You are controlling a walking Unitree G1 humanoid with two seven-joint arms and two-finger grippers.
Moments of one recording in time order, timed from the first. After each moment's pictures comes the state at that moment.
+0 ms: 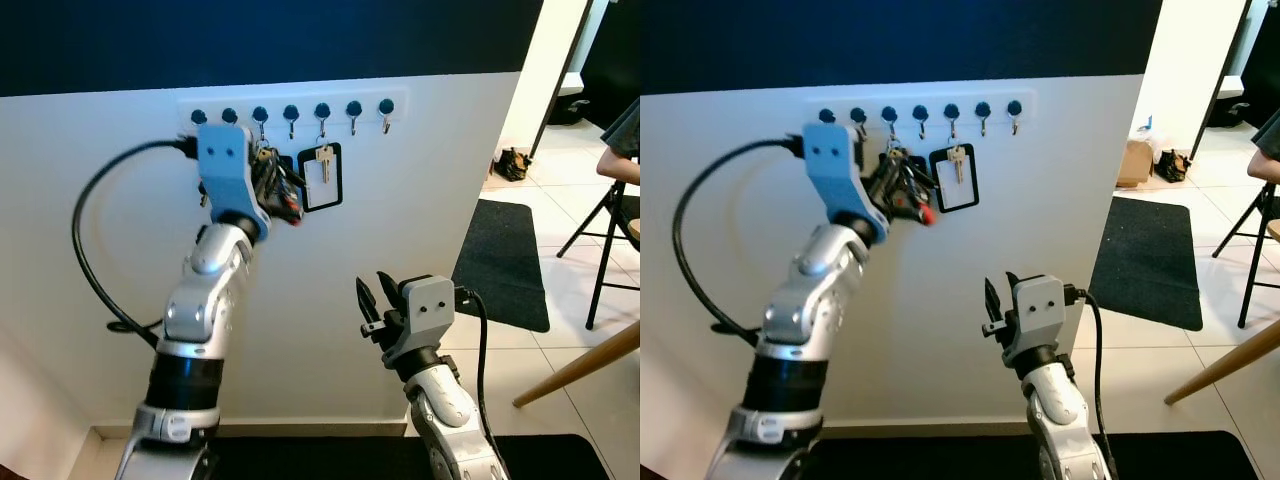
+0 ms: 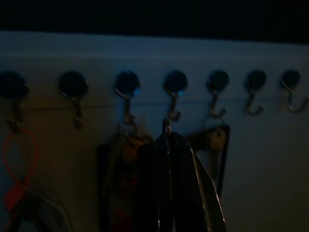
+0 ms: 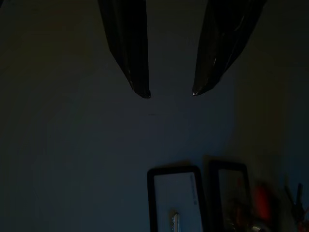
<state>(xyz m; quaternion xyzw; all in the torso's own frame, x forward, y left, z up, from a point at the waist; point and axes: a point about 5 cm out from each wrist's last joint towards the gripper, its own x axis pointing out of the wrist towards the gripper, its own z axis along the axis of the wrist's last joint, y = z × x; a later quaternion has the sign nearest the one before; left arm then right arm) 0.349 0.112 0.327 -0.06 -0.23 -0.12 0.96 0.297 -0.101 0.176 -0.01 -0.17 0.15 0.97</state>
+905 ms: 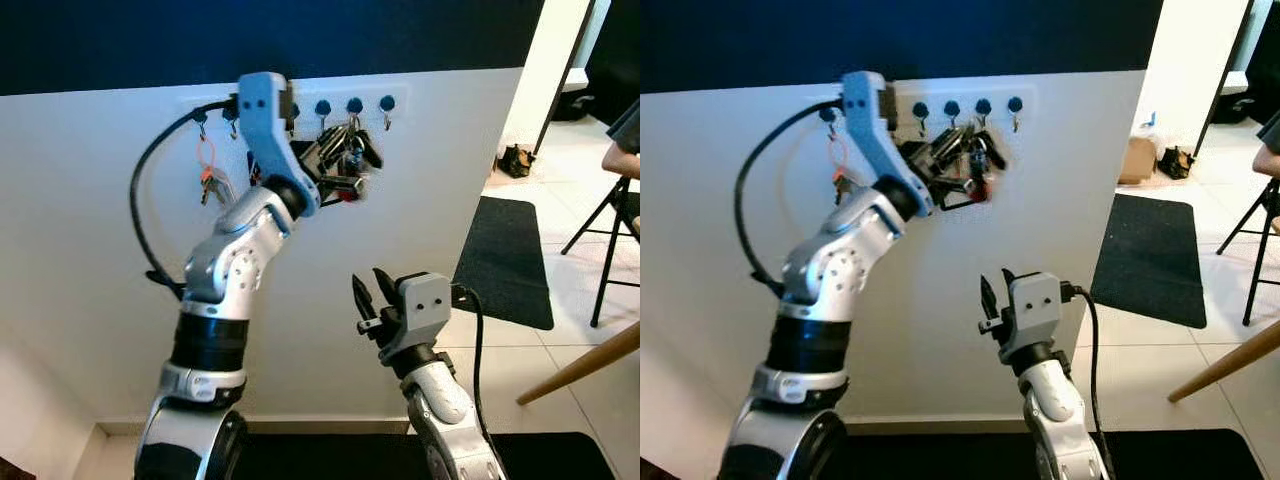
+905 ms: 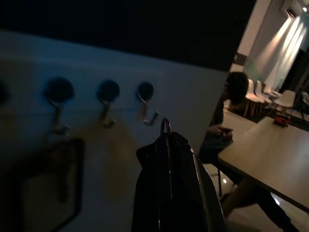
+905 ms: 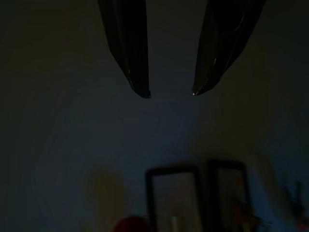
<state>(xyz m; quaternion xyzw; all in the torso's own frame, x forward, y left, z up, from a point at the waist) 0.343 0.038 0.356 -0.16 -0.19 -0.36 0.90 0.299 -0.106 0.177 -0.01 -0.17 0.13 0.98</state>
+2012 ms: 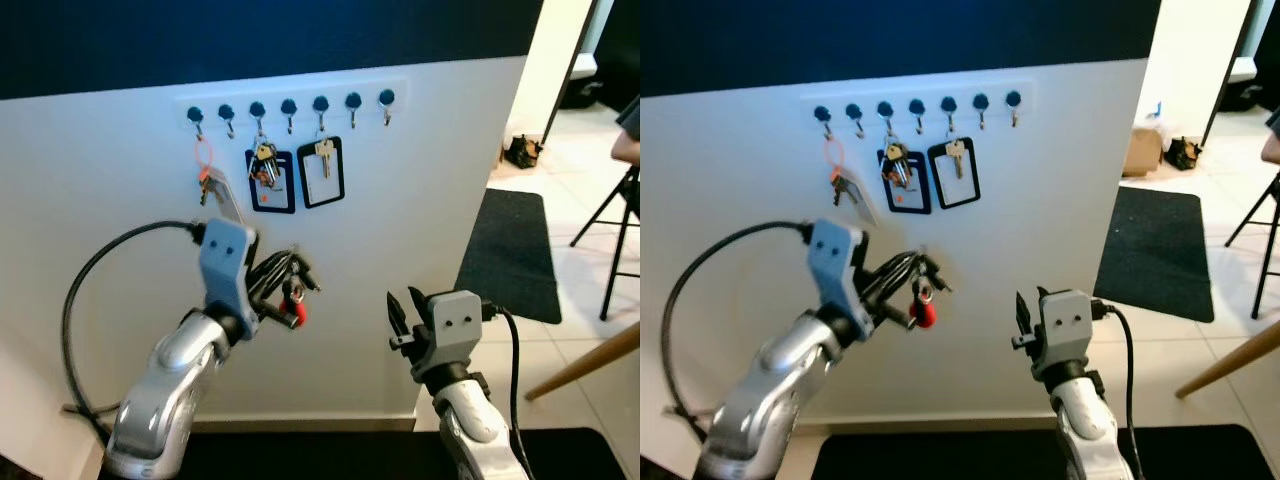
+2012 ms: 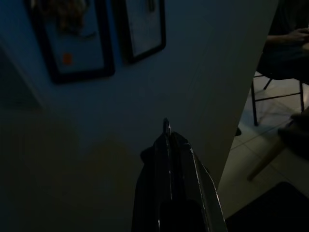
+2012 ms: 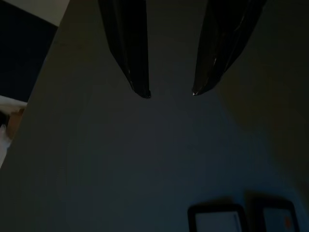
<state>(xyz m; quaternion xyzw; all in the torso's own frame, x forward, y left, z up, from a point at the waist) 0.285 0.121 0.224 0.01 -0.10 -0.24 0.97 0.294 -0.141 0.161 -0.05 -0.15 0.10 0.98</state>
